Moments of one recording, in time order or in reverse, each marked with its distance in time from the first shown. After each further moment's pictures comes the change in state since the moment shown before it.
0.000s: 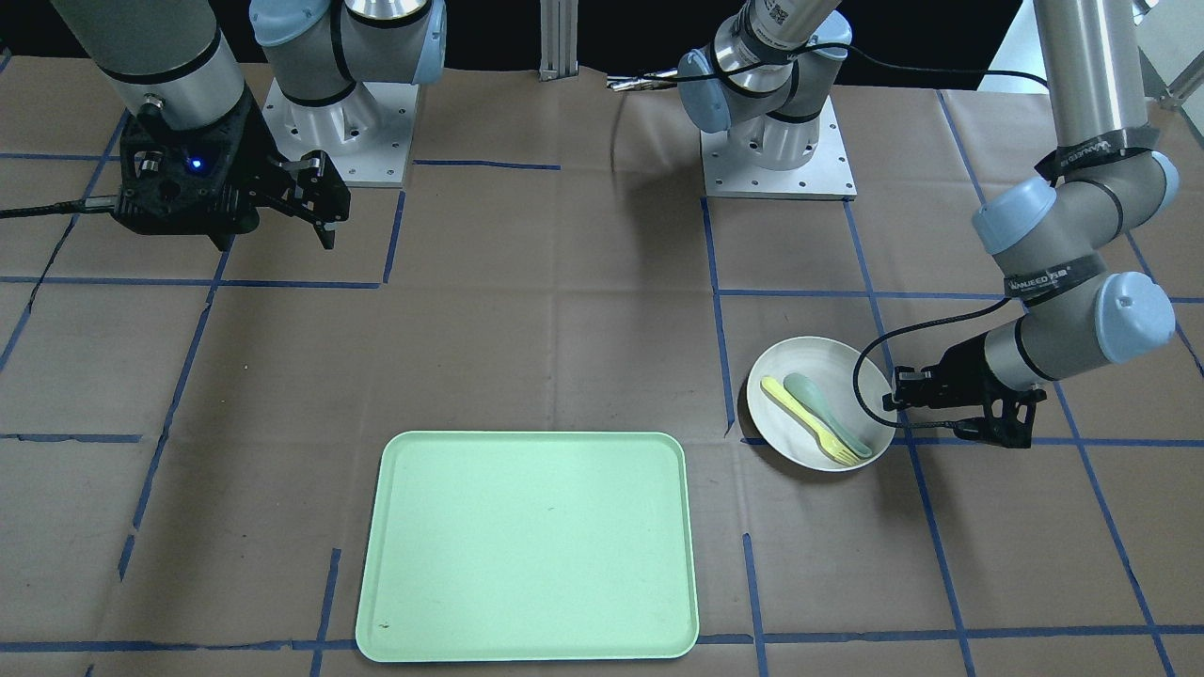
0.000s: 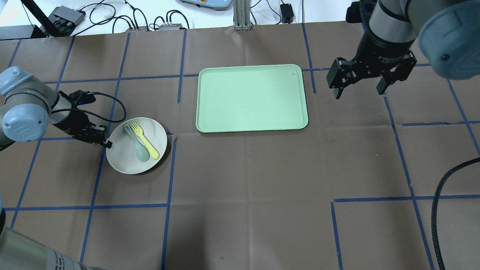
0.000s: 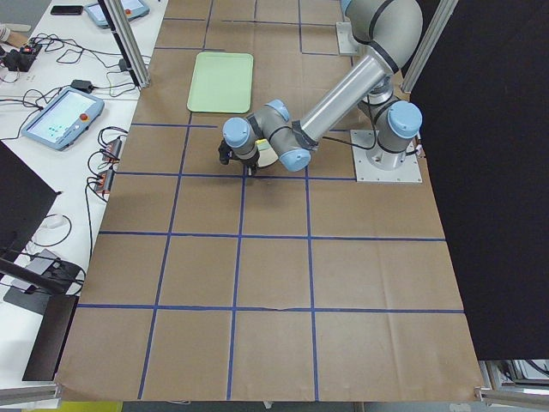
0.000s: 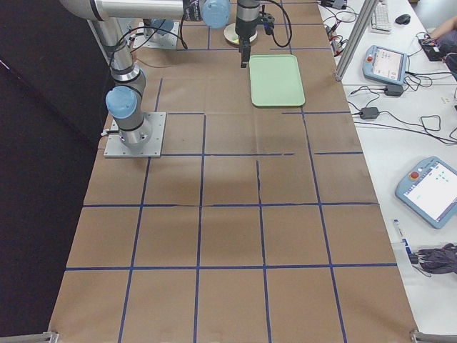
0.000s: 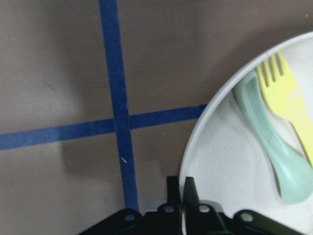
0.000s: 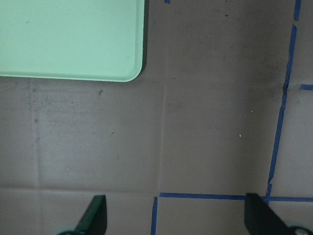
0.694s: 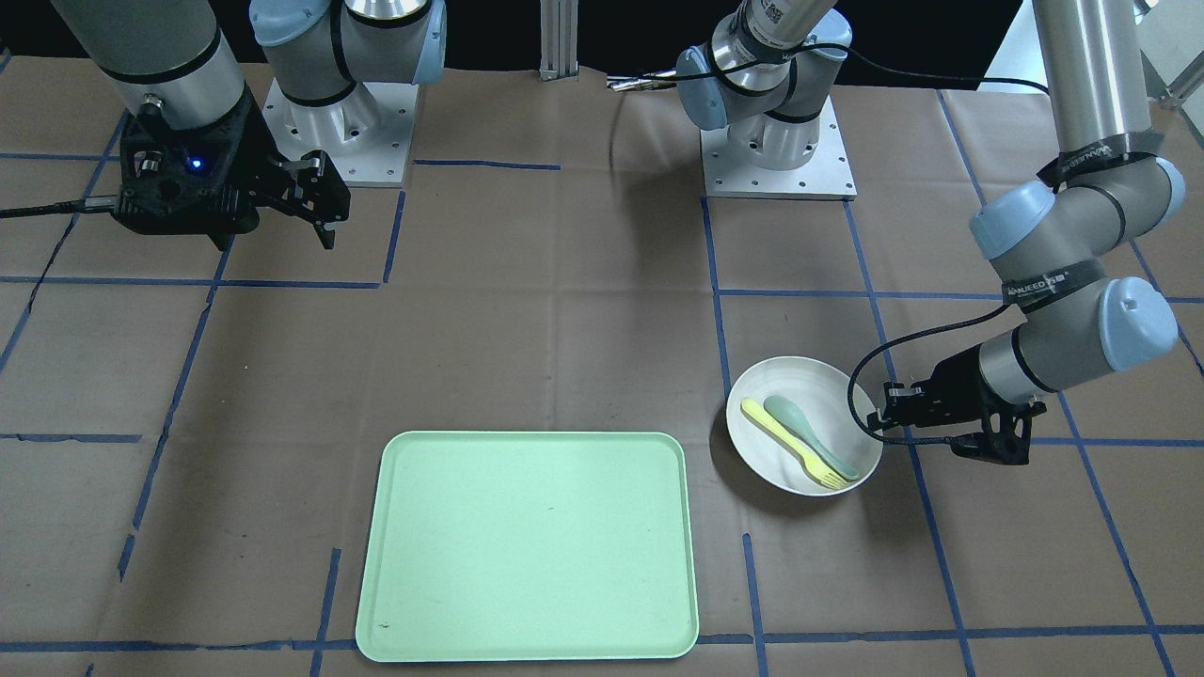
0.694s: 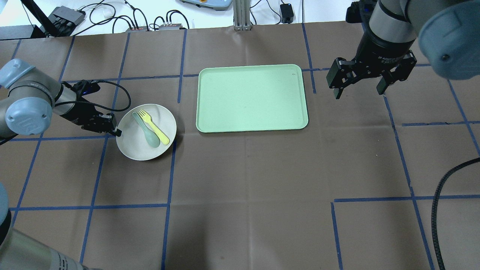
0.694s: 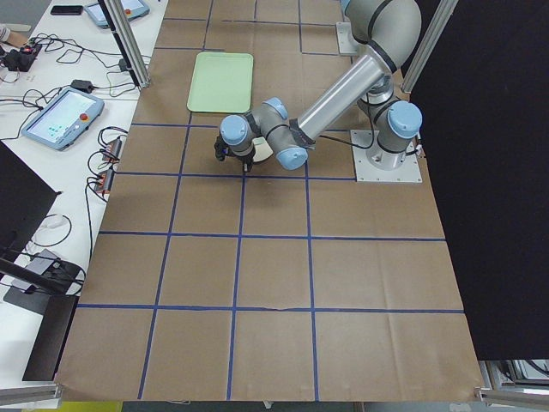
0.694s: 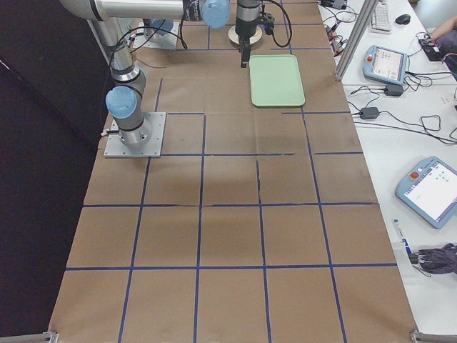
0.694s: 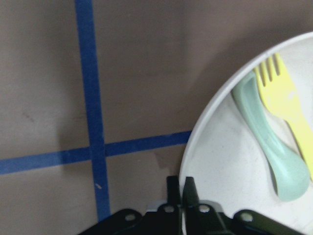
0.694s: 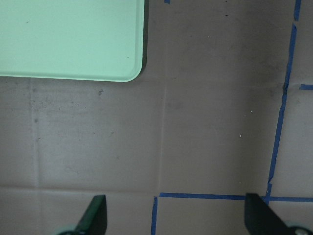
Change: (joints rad) left arm -0.055 -0.010 0.053 -0.007 -0.117 -0.062; right arm 0.000 0.000 0.000 0.000 0.000 0.000
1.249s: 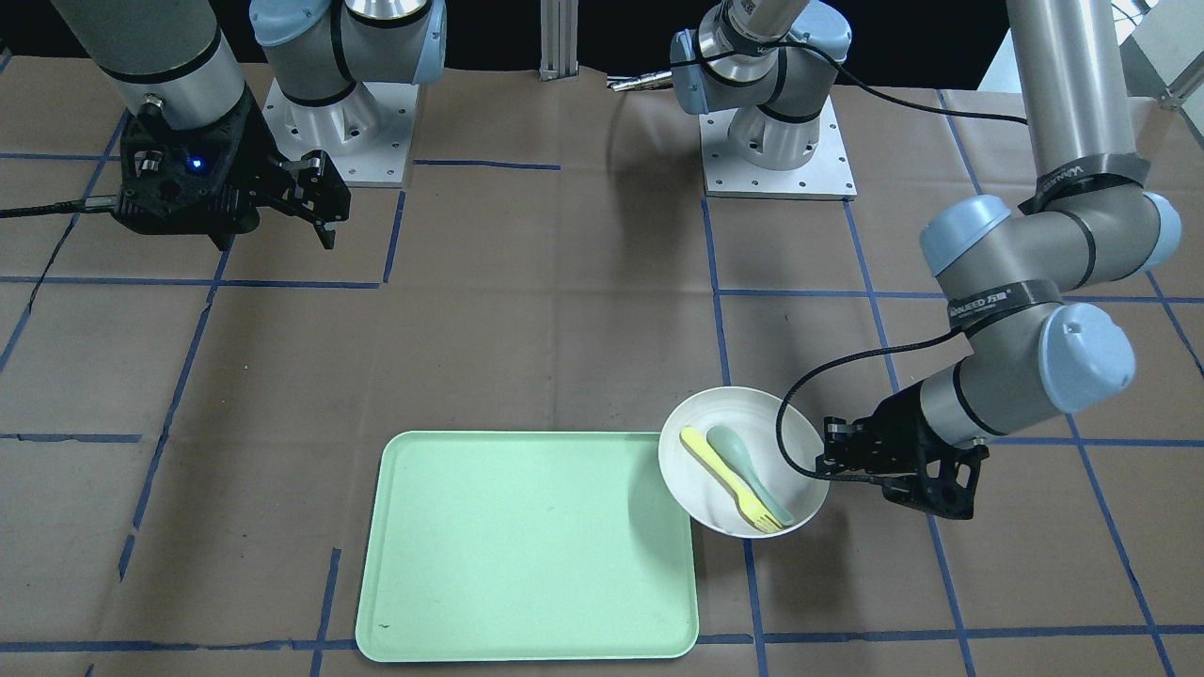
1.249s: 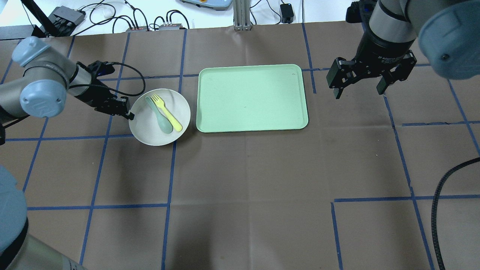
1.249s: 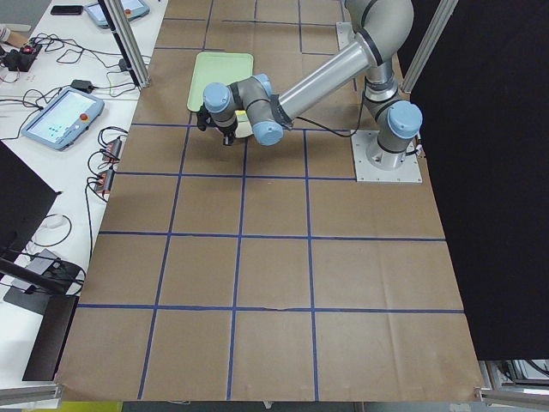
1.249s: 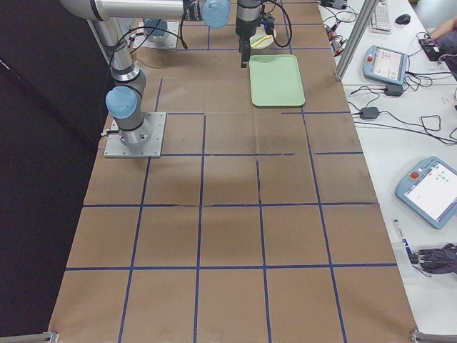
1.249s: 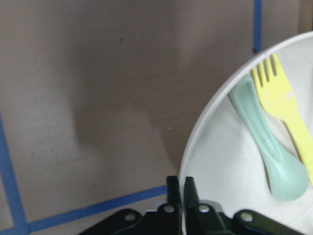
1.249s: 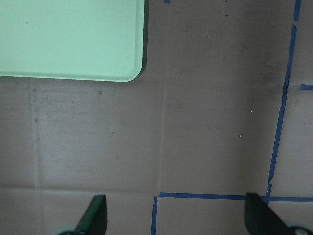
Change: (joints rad) left arm -0.228 -0.058 0.188 -0.013 -0.011 -0.111; right arm 0.000 0.000 0.000 0.000 0.000 0.000
